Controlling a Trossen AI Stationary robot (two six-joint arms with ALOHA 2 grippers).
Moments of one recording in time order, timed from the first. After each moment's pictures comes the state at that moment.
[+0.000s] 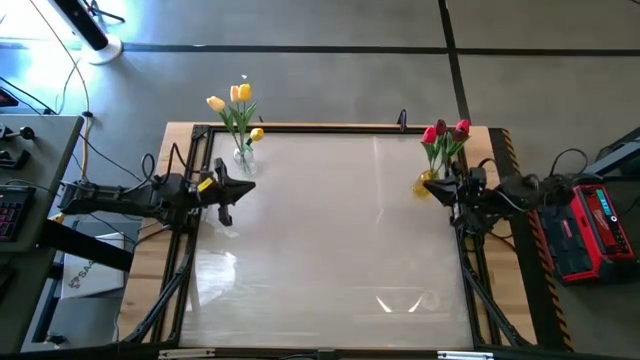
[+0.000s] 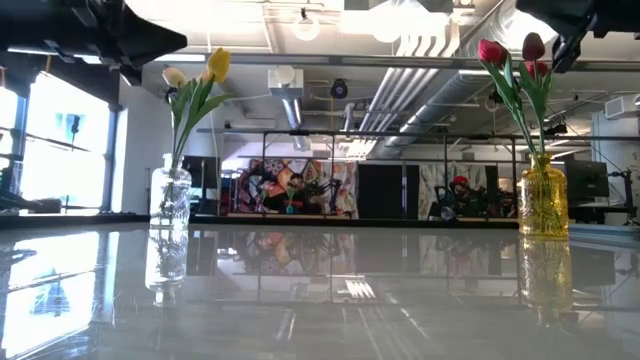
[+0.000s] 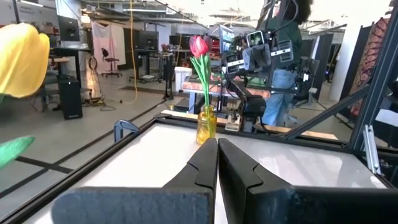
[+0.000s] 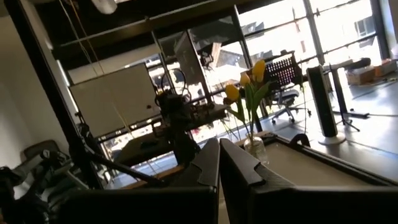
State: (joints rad) left arm -0.04 0.36 0.22 0.20 -0.29 -0.04; right arm 0.32 0.10 0.31 0.01 0.52 0.22
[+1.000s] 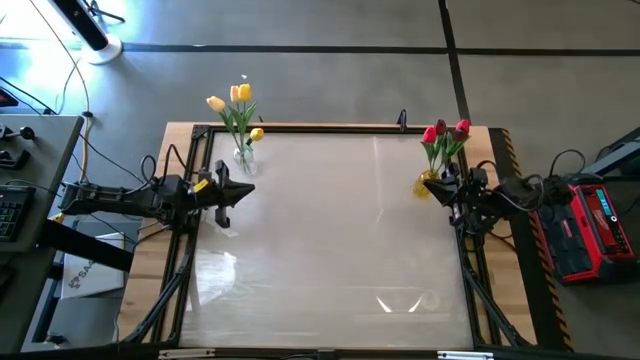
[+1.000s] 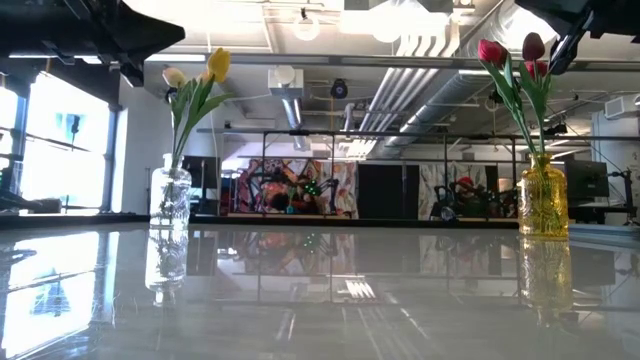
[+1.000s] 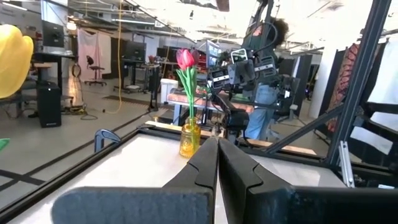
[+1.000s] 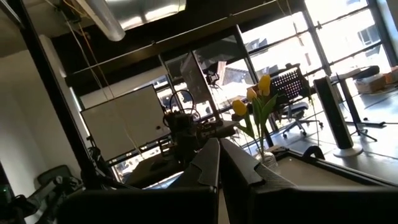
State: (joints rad) left arm -0.04 0.35 0.18 0.30 -0.24 -0.09; right arm 0.32 0.10 0.23 0.21 0.52 0.22
